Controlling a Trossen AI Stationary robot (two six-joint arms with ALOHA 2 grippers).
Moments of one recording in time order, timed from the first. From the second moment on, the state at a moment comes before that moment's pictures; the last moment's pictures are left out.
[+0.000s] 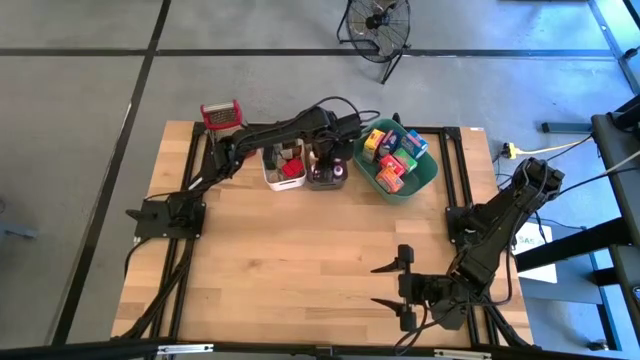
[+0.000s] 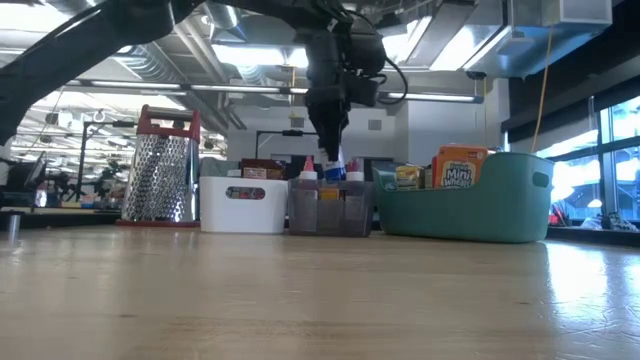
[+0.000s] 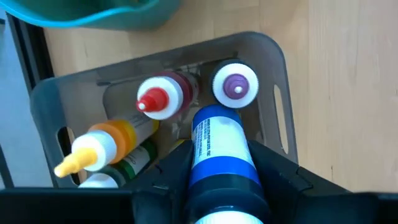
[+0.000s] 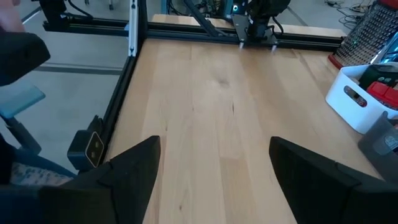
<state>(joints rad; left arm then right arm) 0.35 2.31 2.32 -1.37 -0.04 0.43 0.92 1.46 1.04 -0.27 0.83 0.49</state>
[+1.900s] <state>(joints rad) 0.38 2.46 2.31 -1.31 -0.09 0.41 0.92 1.46 1.04 -0.29 0.89 0.54</state>
